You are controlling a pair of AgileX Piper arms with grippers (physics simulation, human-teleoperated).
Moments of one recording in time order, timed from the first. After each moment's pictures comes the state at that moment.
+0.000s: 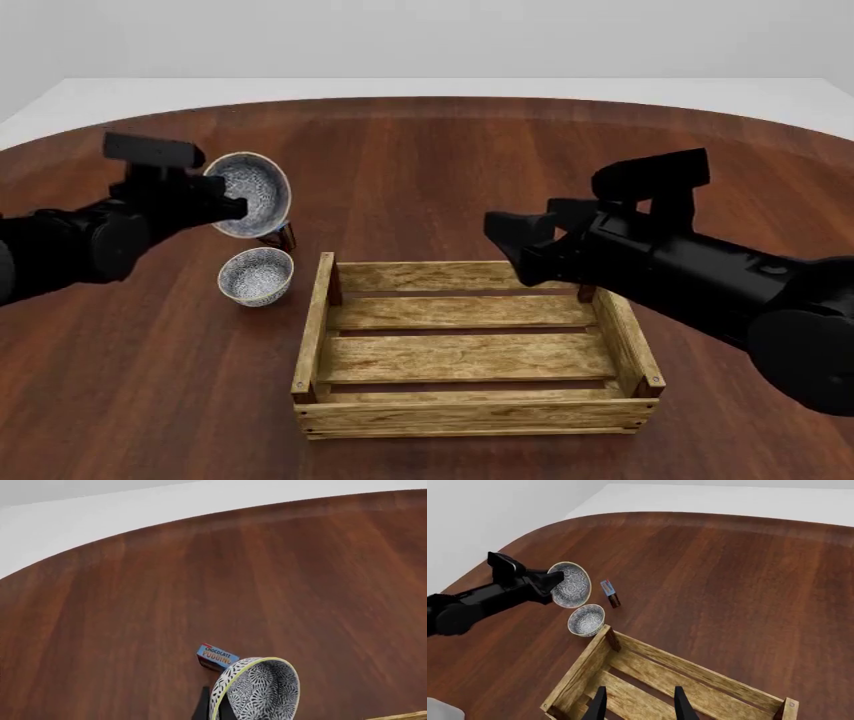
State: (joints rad) left arm -0.06 1.56 -0.87 -0.22 0.07; right arm 0.63 1.10 -0.74 0.02 0.22
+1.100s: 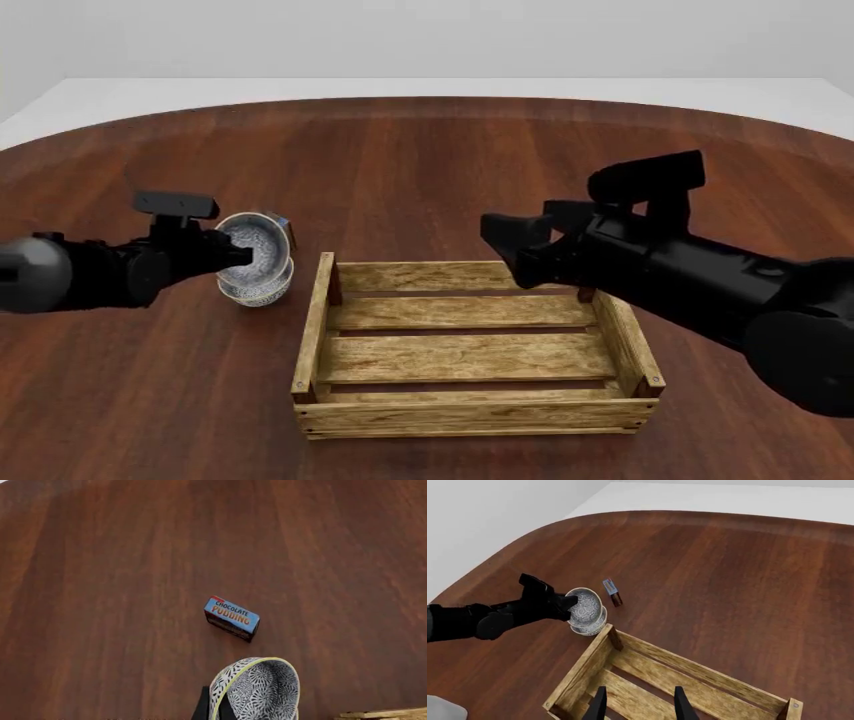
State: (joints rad) left arm -0.01 1.76 -0.85 -0.24 0.06; right arm 0.64 1.10 -0.73 0.01 0.22
